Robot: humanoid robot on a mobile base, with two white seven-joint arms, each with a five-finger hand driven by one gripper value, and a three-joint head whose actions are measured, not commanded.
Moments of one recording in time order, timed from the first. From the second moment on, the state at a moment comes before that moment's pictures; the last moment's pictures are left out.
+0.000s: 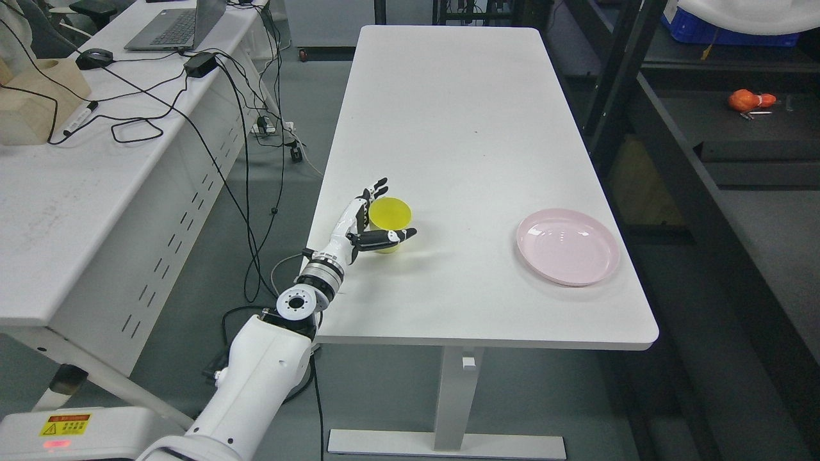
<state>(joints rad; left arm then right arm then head) -0.85 0.00 -0.33 -0.59 0.19 -0.26 -0.08 0.00 0.00 0.00 -0.24 0.00 0.09 -0.12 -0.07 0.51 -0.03</state>
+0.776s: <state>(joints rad) -0.84 0.00 -0.36 -0.54 0.19 -0.24 -0.08 0.00 0.00 0.00 -0.24 0.00 0.09 -0.12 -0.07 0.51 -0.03</state>
